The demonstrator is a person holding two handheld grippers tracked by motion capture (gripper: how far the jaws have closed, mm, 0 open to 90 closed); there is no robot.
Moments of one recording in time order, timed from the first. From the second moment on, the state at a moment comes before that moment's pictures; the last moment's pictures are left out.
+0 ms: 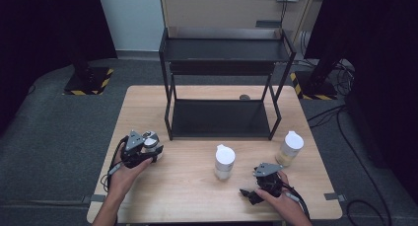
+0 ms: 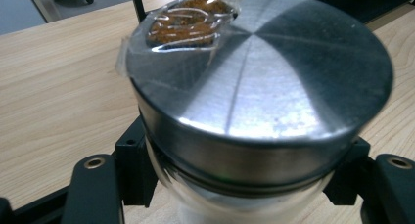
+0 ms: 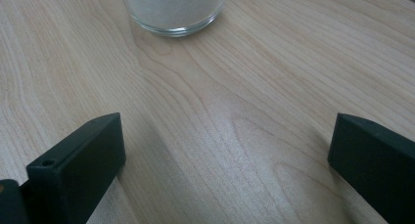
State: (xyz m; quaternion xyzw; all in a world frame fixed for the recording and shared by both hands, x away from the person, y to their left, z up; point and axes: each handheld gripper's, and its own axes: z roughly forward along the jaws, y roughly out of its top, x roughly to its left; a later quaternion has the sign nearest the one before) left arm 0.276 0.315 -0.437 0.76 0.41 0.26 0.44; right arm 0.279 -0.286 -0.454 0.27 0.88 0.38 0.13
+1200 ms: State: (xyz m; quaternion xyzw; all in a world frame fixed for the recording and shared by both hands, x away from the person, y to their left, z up) left arm 0.275 0.296 -0.432 0.77 0.38 0.25 0.44; right arm 0.279 -0.286 -0.454 0.27 0.88 0.38 0.13
